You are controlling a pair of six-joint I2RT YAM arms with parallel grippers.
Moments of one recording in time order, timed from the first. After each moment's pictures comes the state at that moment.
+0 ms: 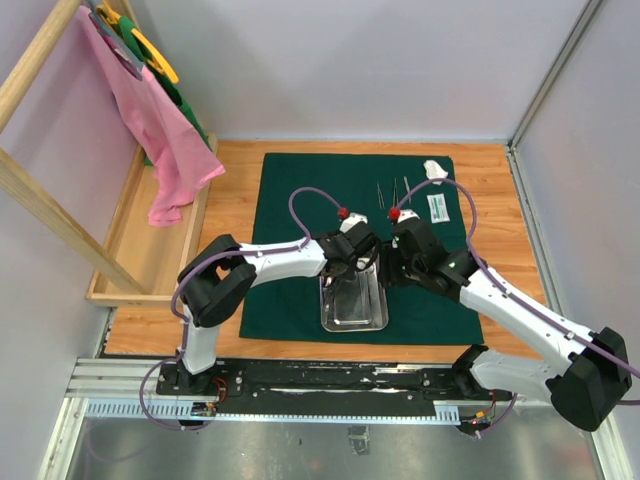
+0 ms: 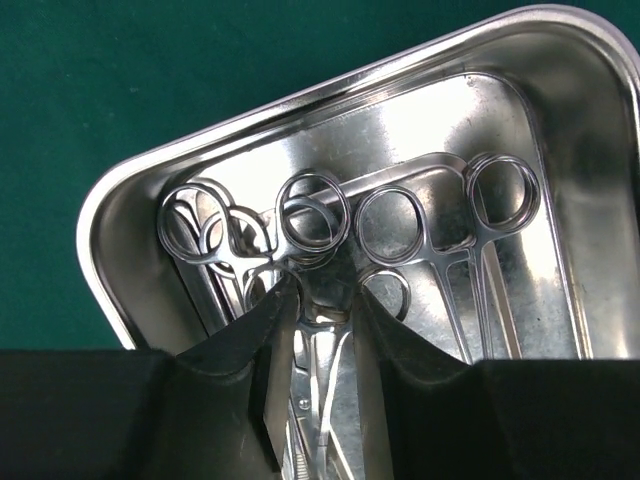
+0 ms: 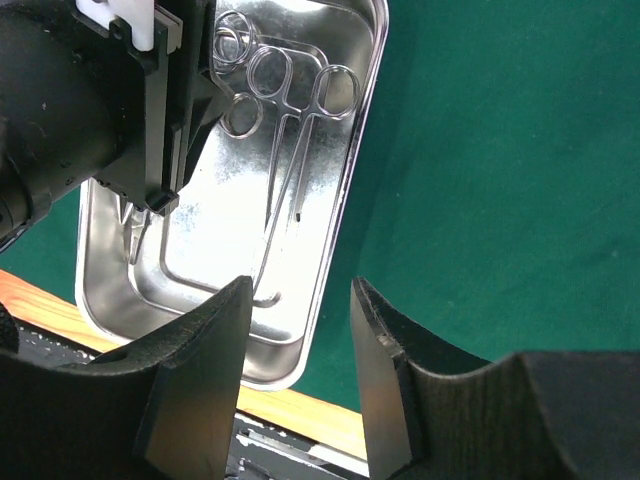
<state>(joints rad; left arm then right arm) -0.97 1.94 1.30 -0.43 -0.40 -0.57 0.70 1.11 0.85 -0.63 0.11 0.43</state>
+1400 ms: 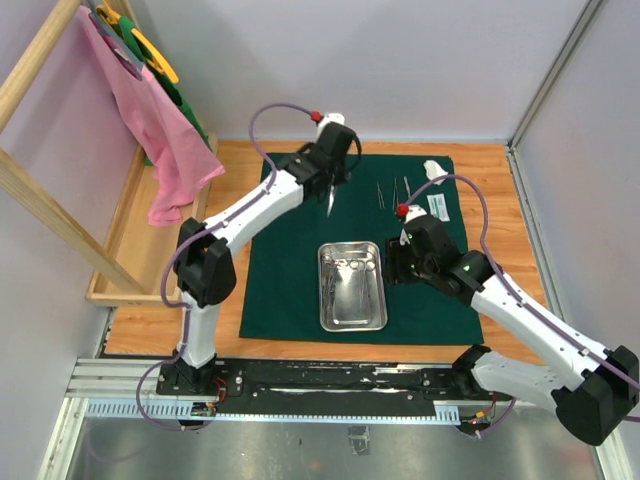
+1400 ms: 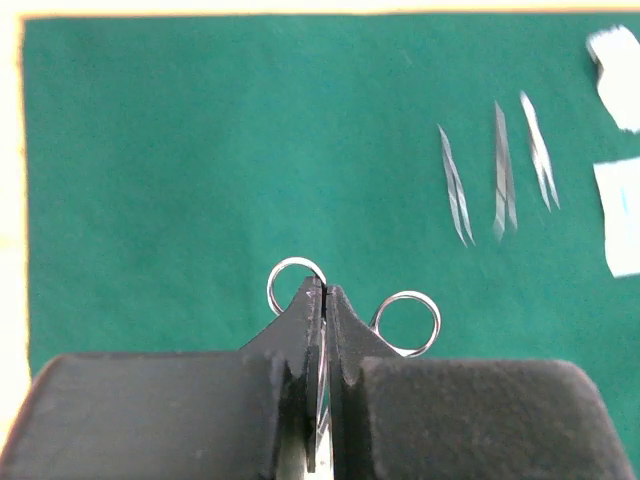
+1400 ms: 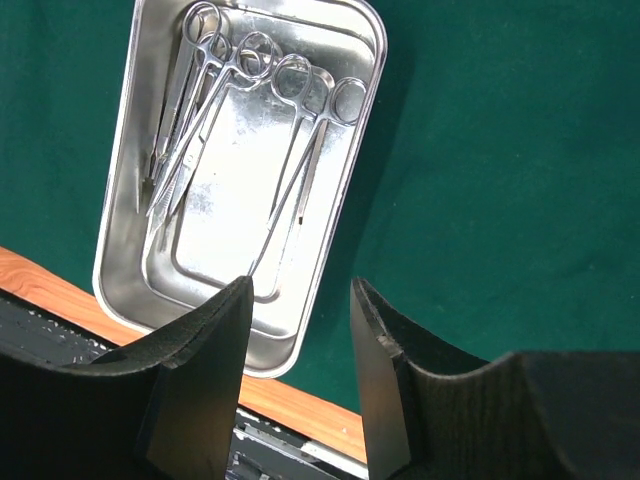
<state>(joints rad) -0.74 1.96 1.84 -0.56 -0.45 -0.46 0.65 1.03 0.85 -0.63 0.07 0.38</state>
